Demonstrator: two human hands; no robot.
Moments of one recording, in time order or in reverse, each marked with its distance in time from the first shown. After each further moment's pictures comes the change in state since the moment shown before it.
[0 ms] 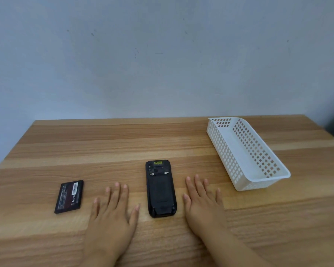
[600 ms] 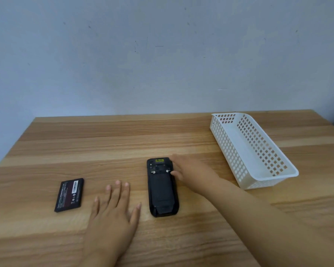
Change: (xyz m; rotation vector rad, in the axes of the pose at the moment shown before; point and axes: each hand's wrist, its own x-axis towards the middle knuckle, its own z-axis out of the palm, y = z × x) left_hand 0.001 0.000 0.004 -0.003 0.015 -0.001; right_hand 0.053 -0.035 -0.072 0.026 -0.155 -0.380
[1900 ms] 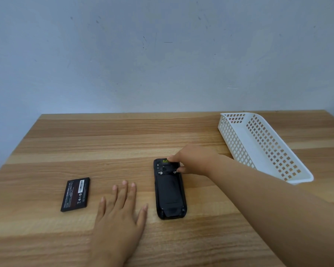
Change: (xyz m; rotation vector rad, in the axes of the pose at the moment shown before) left_hand -0.001 -0.002 0.001 -0.010 -0.025 0.002; right_hand 0.039 -0.008 -0.029 -0.430 -0.153 -0.282
